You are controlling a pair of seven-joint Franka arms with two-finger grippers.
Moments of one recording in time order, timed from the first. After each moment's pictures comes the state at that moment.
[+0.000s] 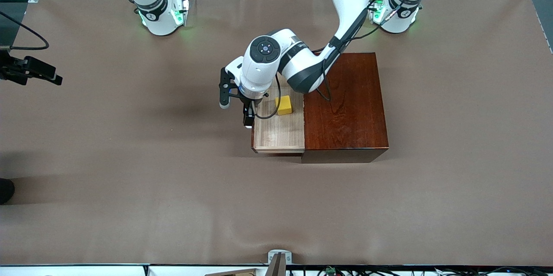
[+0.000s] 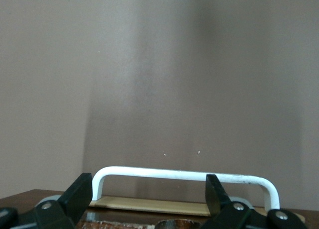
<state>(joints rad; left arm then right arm) -0.76 0.78 -0.17 -1.24 -0.03 2.24 0.69 -0.01 0.03 -0.10 -1.55 0.07 1.49 -0.03</state>
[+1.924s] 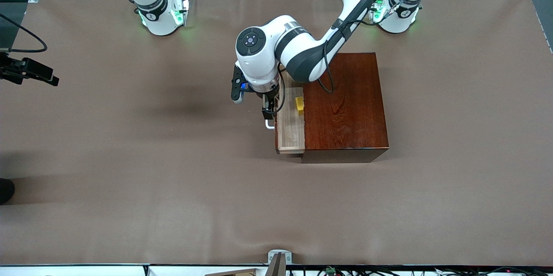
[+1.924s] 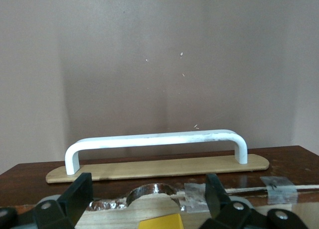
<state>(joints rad) -0.77 0.73 -0.15 -1.21 0.16 1.86 0.69 -0.01 0.03 -0.11 -1.55 0.03 1.49 -0.05</state>
